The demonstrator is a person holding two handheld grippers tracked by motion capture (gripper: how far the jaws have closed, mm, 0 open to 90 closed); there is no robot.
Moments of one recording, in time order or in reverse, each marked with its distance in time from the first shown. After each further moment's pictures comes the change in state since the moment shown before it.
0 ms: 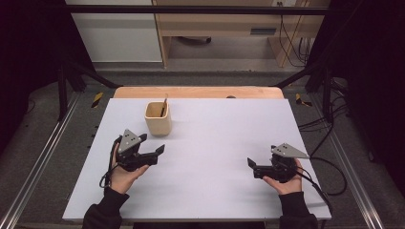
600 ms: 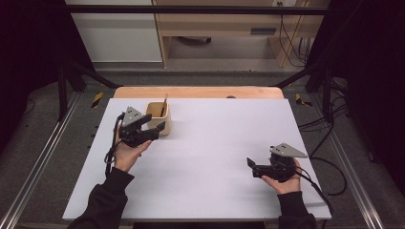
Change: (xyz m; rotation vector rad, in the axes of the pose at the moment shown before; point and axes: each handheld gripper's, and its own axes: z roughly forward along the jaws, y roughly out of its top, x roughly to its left) left arm 0.022 0.052 0.026 -0.036 0.014 0.010; right arm 0.000 -0.002 0.005 0.024 -0.016 0.011
